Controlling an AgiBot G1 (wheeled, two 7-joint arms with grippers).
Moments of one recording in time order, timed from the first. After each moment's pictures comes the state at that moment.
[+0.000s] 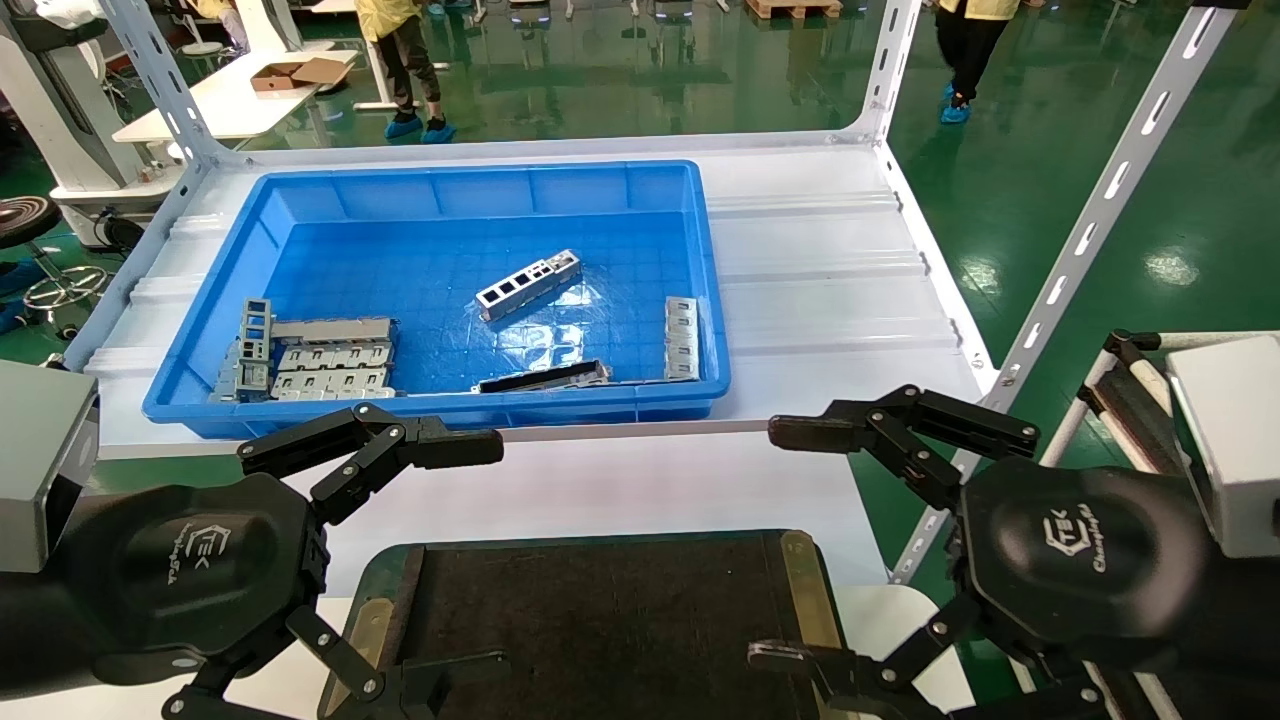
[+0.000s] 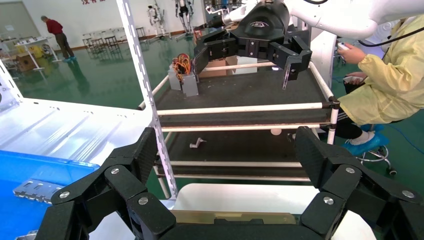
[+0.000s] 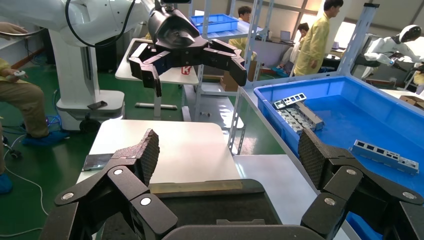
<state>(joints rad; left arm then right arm) -1.08 0.61 0.28 -1.28 0.73 1.49 -0.18 1.10 -0.58 -0.37 1.27 -0.67 -1.46 0.14</state>
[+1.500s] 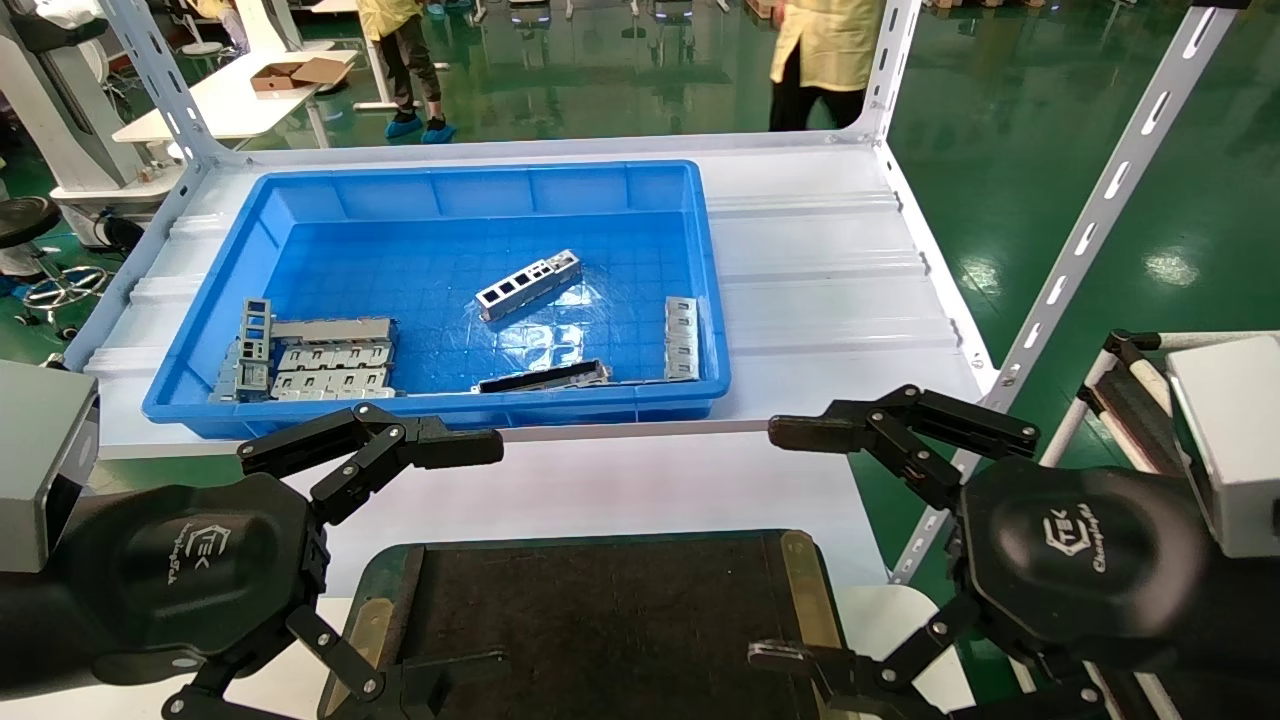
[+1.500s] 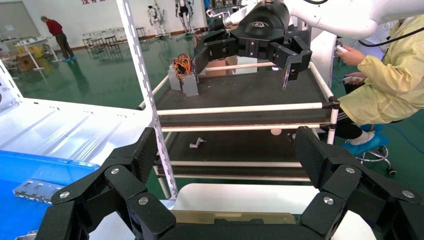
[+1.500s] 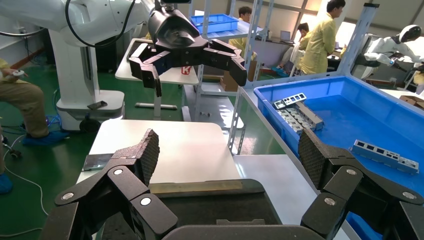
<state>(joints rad) -1.08 0.61 0.28 -1.28 0.73 1.49 -0.18 1.10 -0.58 -0.37 1.27 -0.67 -1.46 0.14</state>
